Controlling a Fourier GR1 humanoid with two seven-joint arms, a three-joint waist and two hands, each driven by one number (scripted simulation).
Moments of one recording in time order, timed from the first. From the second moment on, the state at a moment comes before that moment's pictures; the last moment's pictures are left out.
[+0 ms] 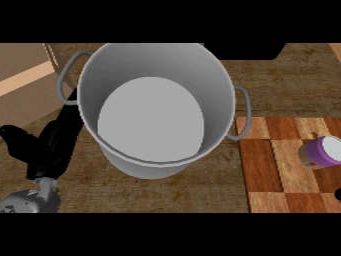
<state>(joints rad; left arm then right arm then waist) -0.11 0.24 -0.16 -1.69 0.20 0.23 0.28 -0.04 -0.67 -0.09 -1.95 0.24 0.44 0.82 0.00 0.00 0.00</state>
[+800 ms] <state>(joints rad) -0.11 0.19 -0.11 -1.69 0.15 0.17 0.29 -0.14 -0.57 -0.04 -1.67 0.48 0.49 0.72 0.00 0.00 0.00</state>
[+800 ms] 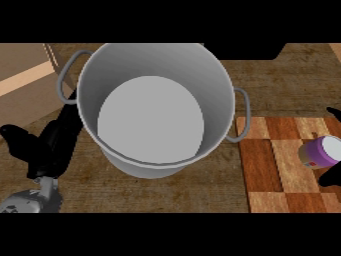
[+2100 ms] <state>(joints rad) -0.10 0.14 -0.04 -1.70 0.10 0.10 0.32 -0.14 -0.39 -0.02 -1.60 0.70 0.44 0.56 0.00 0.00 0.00</state>
